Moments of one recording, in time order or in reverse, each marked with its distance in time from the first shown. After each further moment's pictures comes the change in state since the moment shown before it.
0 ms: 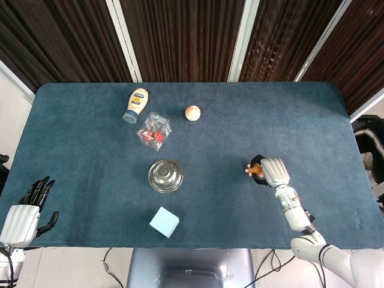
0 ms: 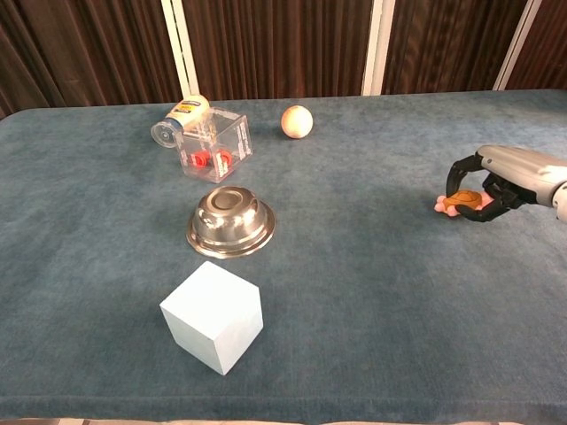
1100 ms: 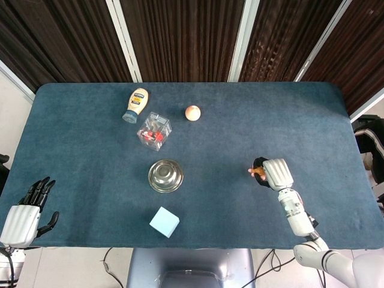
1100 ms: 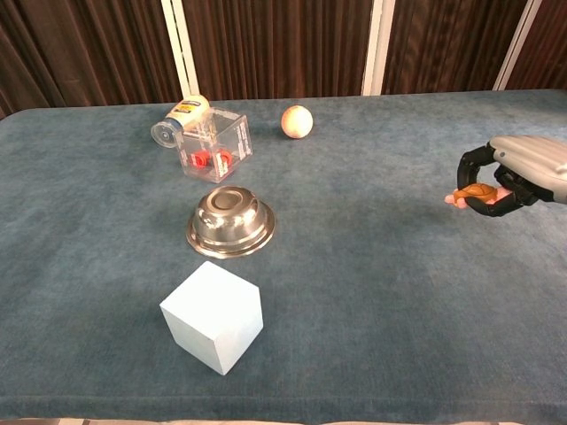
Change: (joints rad) left arm 0.001 0.001 0.002 -0.004 0.004 0.000 0.006; right arm -0.042 0.010 -0.024 -0.022 -0.051 0.128 -0.062
